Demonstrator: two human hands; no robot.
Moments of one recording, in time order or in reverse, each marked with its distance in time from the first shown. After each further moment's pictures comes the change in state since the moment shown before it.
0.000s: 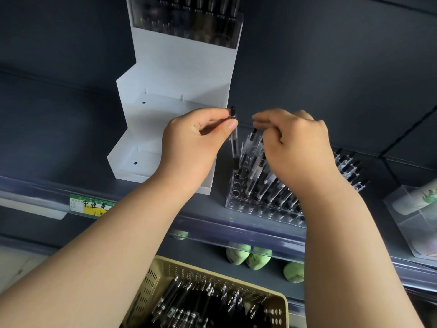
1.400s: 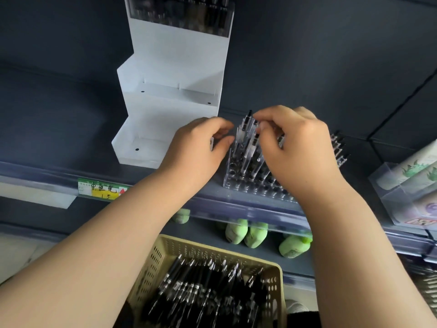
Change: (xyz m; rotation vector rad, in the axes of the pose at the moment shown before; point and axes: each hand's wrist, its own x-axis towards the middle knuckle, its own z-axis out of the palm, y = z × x) left_hand -0.031 -0.003 -0.012 0.531 -0.216 0.252; right_hand -0.045 -0.012 -0.020 0.097 0.148 -0.105
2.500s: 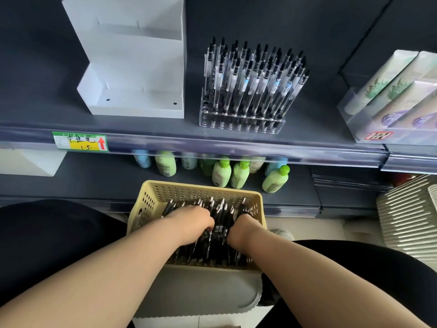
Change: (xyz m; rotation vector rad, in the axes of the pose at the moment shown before) left_hand -0.190 -0.063 0.081 0.535 -1.291 0.186; right_hand -0.235 0.039 0.094 -0.725 -1.652 -0.487
